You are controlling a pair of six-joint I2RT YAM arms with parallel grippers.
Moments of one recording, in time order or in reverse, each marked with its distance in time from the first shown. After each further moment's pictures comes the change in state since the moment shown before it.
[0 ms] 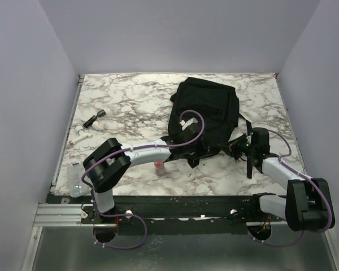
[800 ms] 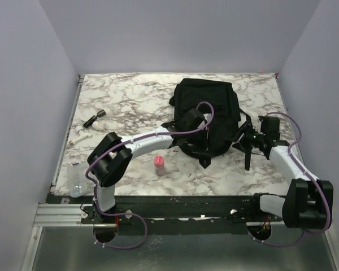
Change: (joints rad) left arm 0.103 0.038 0.184 -0.264 0.420 0.462; right arm -0.116 0.068 0.282 -0.367 0.011 -0.557
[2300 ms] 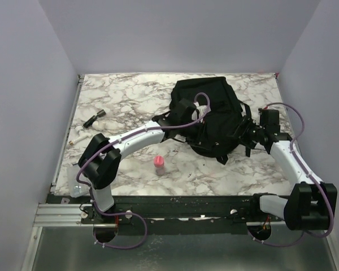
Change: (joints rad) left arm 0.078 -0.050 0.085 -0.093 0.169 0.207; right arm 0.062 -0.035 0.105 -0.143 0.146 -0.091
